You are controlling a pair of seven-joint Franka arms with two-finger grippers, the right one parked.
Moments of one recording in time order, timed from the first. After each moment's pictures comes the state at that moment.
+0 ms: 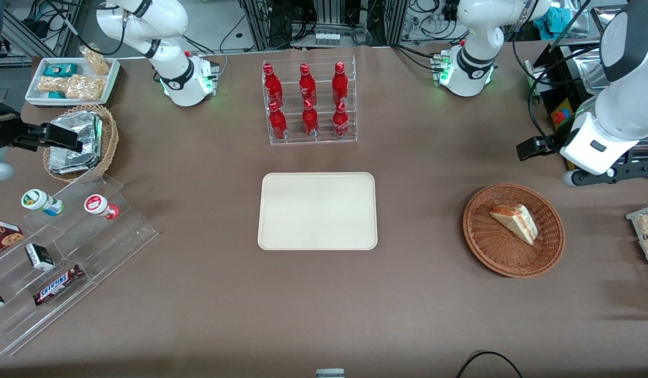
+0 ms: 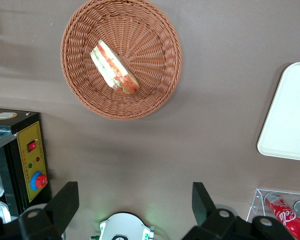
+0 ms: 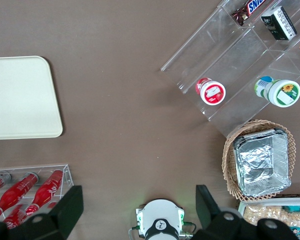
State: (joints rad) arm 0.11 0.08 -0.25 -1.55 0.05 1.42 -0.26
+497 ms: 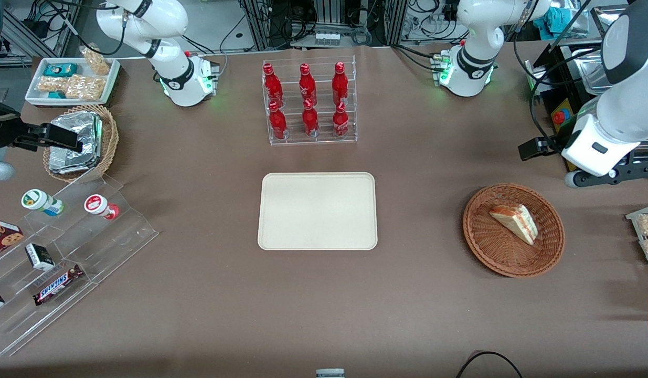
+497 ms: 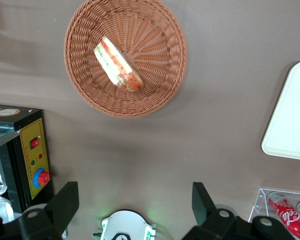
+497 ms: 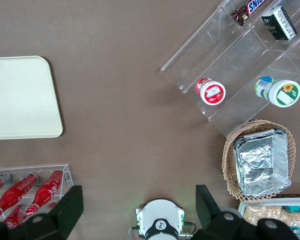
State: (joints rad) arm 0.11 0.09 -0.24 -1.56 0.06 1.41 -0.26
